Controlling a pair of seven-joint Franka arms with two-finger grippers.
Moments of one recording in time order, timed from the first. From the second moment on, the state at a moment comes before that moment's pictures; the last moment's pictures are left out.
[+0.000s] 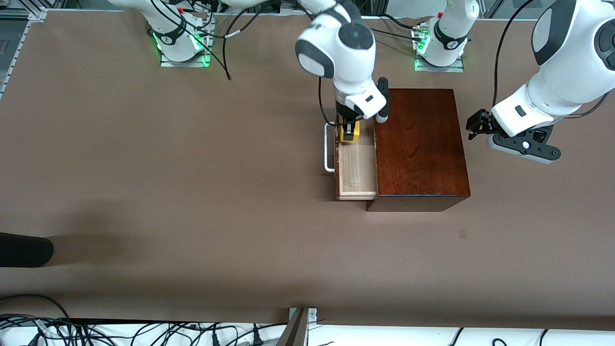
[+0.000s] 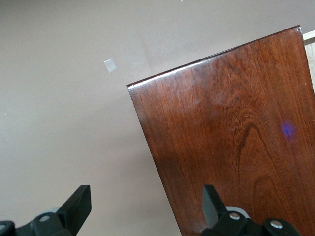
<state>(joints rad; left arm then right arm) 0.14 0.05 -0.30 -1.76 0.05 1.75 0.14 0.95 0.79 0.01 -0.98 -0.07 1.88 -0.51</state>
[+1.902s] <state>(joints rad) 0.14 0.05 -0.31 -1.76 0.05 1.74 0.14 0.26 0.33 -0.17 -1.67 0.10 1.87 -0.31</state>
